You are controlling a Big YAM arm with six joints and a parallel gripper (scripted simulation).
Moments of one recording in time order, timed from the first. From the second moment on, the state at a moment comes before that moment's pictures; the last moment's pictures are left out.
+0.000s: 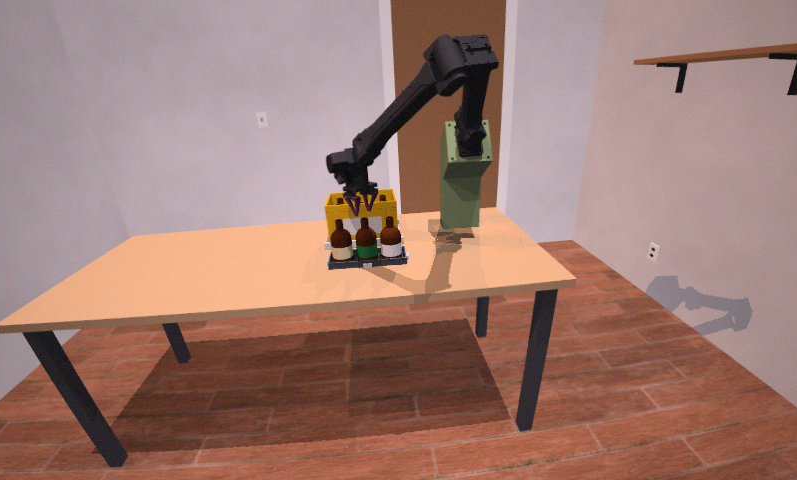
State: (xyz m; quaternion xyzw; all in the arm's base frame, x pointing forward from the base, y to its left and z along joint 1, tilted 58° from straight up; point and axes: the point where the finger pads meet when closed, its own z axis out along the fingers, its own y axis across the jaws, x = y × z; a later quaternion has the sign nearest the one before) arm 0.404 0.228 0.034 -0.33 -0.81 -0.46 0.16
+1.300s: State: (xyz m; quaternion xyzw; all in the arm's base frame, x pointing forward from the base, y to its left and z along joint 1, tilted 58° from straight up) arm 0.399 0.227 0.029 -0.34 -0.81 -0.46 0.16
